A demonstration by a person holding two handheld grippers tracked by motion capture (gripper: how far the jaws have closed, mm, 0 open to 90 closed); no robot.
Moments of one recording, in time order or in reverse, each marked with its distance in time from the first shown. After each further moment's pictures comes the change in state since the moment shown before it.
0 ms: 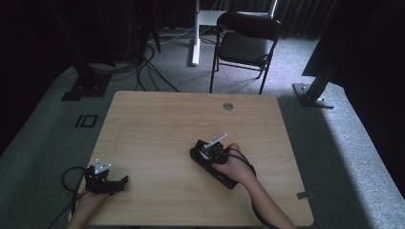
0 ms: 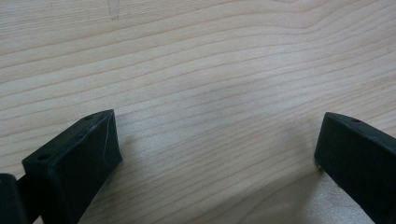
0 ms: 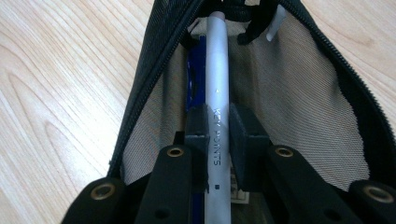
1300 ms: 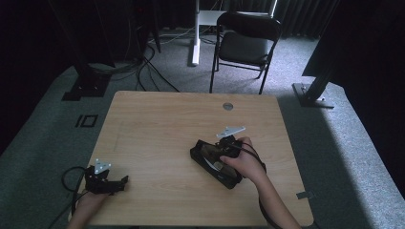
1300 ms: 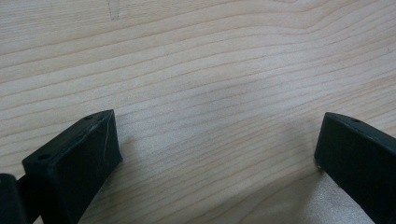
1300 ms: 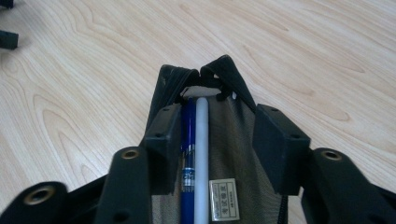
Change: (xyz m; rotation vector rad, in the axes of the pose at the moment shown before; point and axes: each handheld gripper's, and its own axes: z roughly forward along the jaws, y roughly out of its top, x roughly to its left) left arm 0.000 0.000 0.000 0.000 0.000 0.000; right arm -0.016 0.001 -0.047 -0.230 0.026 0.083
